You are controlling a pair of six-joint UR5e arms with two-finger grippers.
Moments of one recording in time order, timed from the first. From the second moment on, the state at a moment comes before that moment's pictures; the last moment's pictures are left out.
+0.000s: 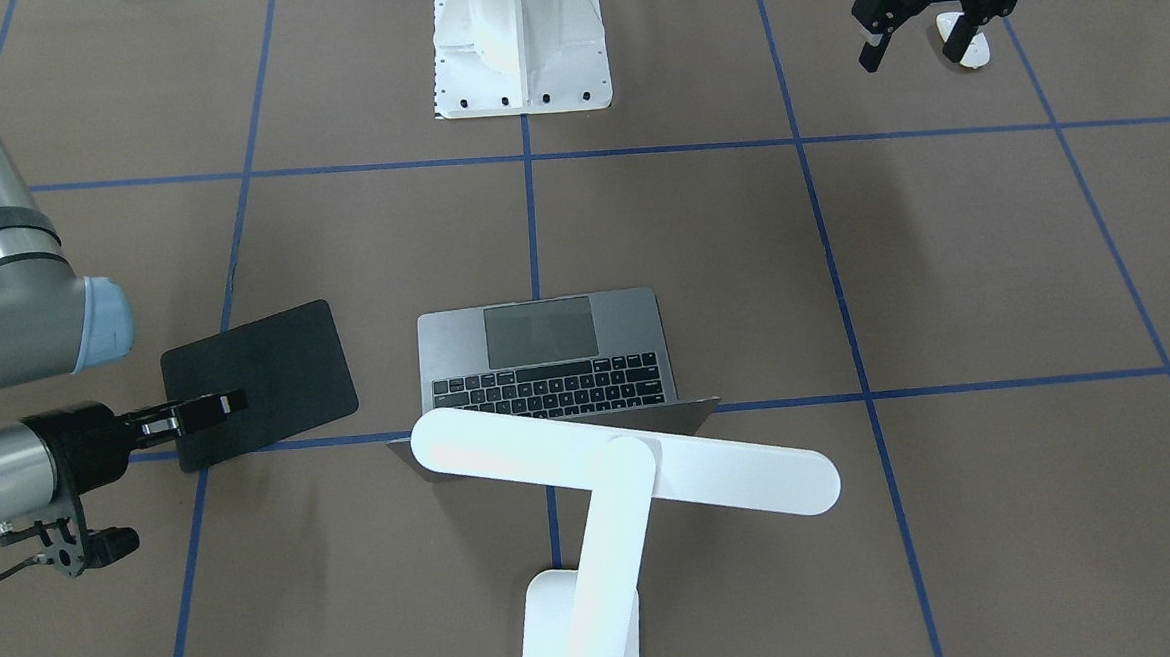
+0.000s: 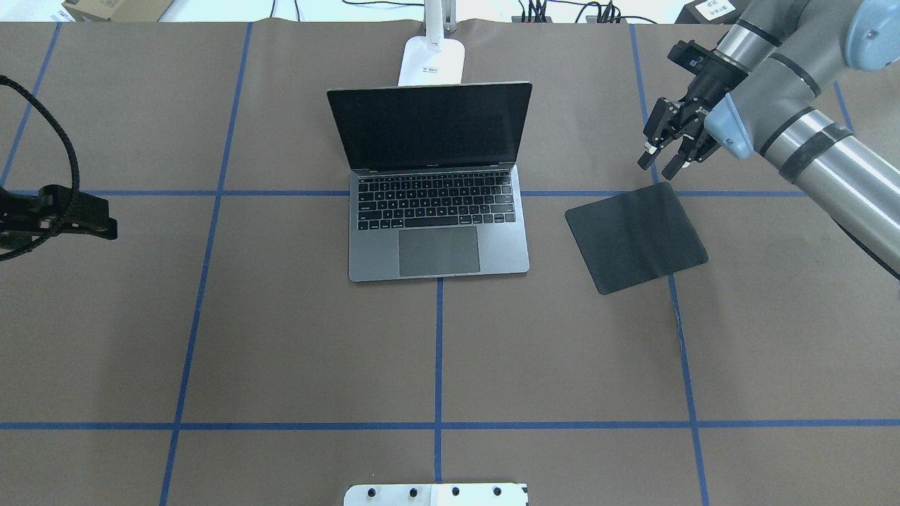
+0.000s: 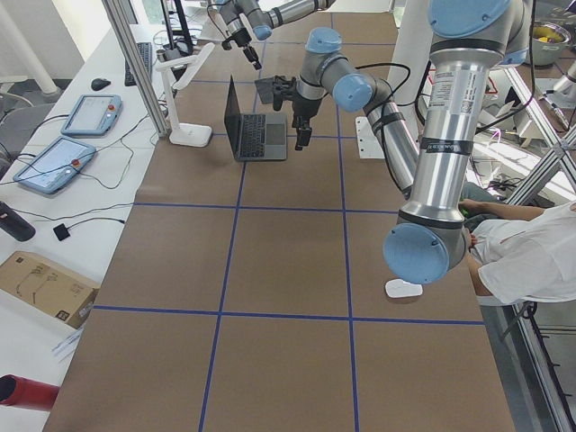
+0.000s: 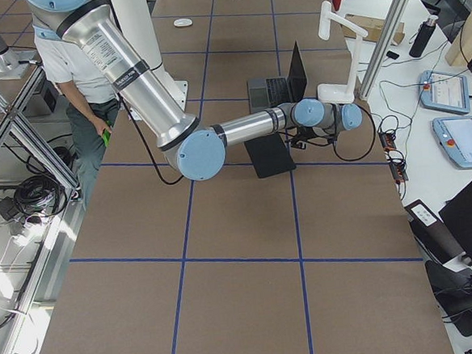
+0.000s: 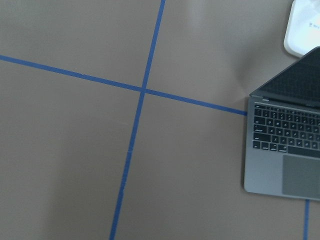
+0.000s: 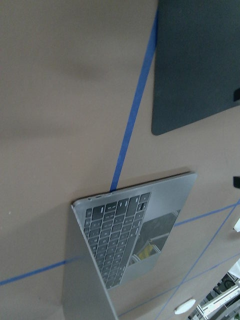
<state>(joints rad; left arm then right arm) -0.89 -1.67 -2.48 -1.31 -2.02 -1.05 1.10 -0.94 1.17 -1.97 2.86 0.04</state>
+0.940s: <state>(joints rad) -0.93 -1.56 -2.32 -1.34 -2.08 -0.64 1.23 -1.11 1.45 -1.97 2.44 0.05</state>
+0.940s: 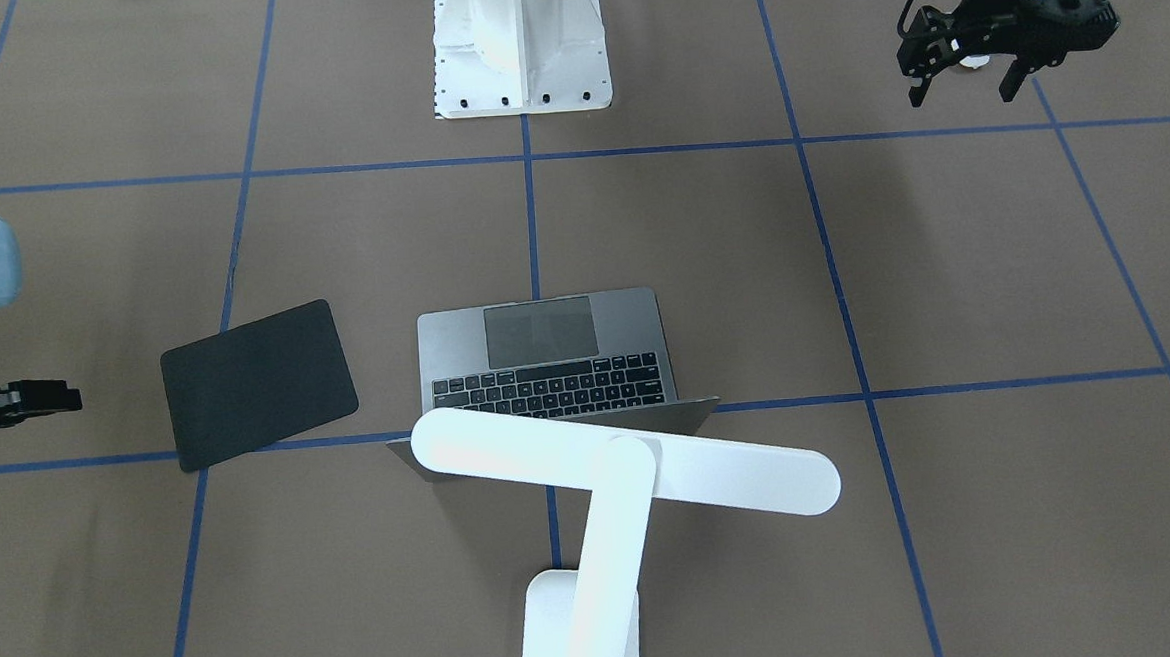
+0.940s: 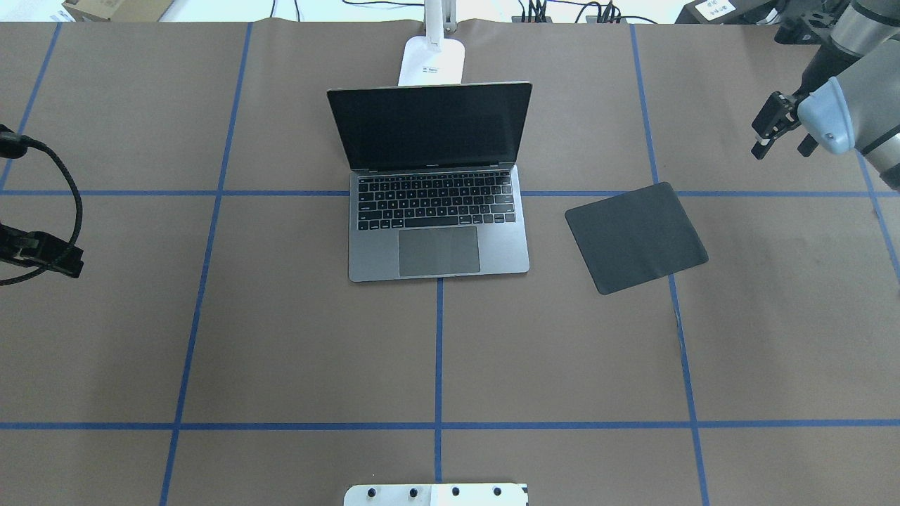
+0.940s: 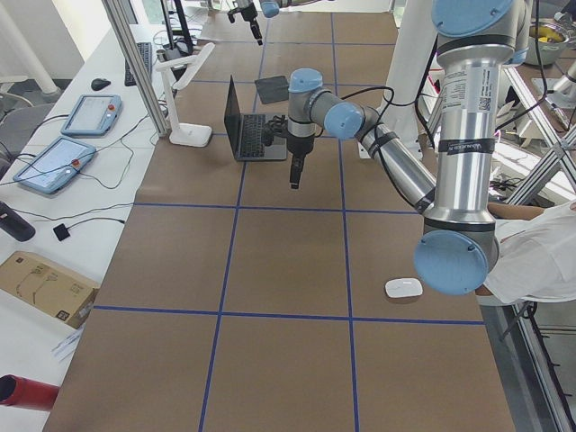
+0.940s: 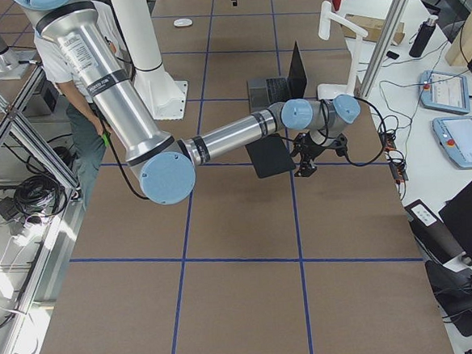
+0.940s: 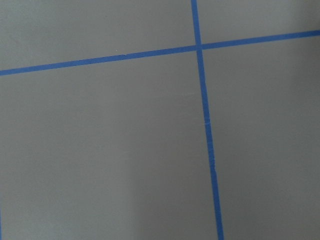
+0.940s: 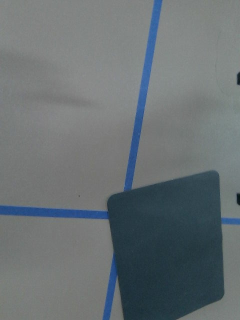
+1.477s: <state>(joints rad) -0.97 -1.27 -2.23 -1.72 -2.13 -0.57 1.23 -1.19 1.53 -1.86 2.34 0.05</state>
